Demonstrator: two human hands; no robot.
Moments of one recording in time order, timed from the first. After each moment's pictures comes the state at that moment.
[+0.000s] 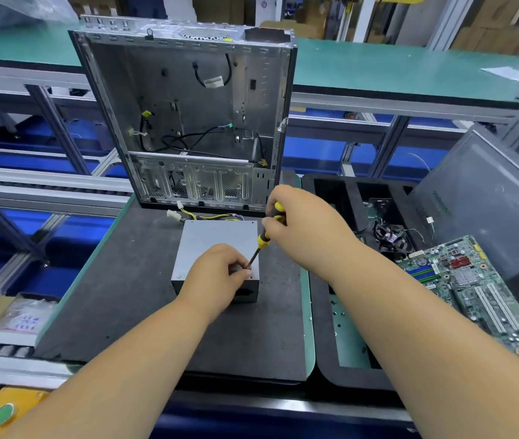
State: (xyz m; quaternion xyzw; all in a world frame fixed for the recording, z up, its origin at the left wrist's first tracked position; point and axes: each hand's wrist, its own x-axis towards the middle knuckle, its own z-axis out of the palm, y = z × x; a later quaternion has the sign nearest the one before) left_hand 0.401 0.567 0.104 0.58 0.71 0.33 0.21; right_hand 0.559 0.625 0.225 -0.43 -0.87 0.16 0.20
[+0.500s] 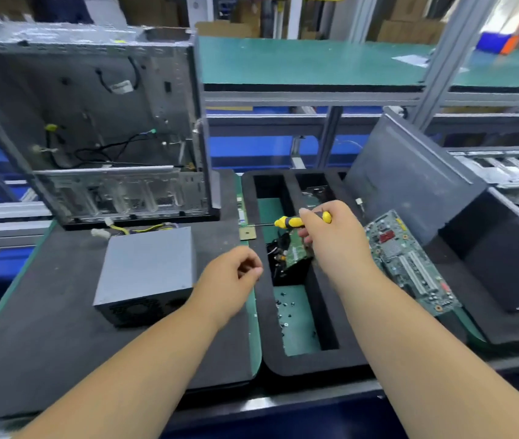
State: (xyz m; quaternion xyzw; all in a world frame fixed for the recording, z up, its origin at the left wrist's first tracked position) left_hand 0.513 0.596 0.114 0.61 0.62 0.37 0.32; right_hand 0.686 0.633 0.189 -0.62 -0.54 0.36 0.45
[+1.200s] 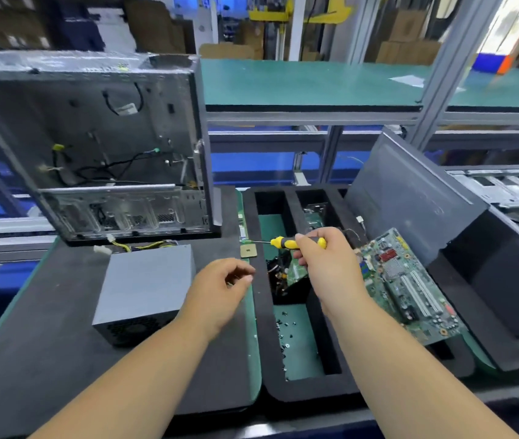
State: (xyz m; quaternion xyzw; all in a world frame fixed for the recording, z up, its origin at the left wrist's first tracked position) left_hand 0.501 0.600 0.128 0.59 0.63 0.41 0.30; right_hand 0.675 0.636 0.175 -0.60 -0.50 0.41 0.47
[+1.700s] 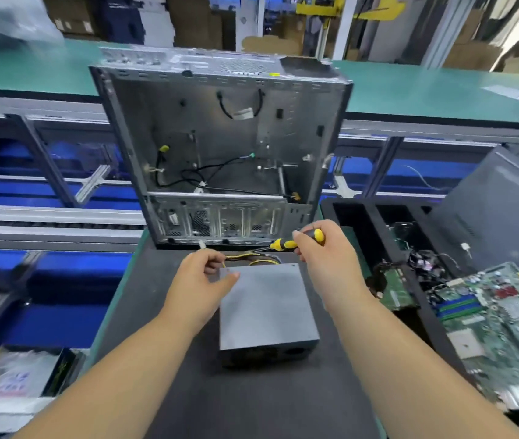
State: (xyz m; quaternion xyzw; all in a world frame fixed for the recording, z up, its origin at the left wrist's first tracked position) left_hand 0.265 0.619 0.102 0.50 0.69 0.44 0.28; right_hand 0.464 0.664 0.176 -0.59 -0.57 0.39 0.42
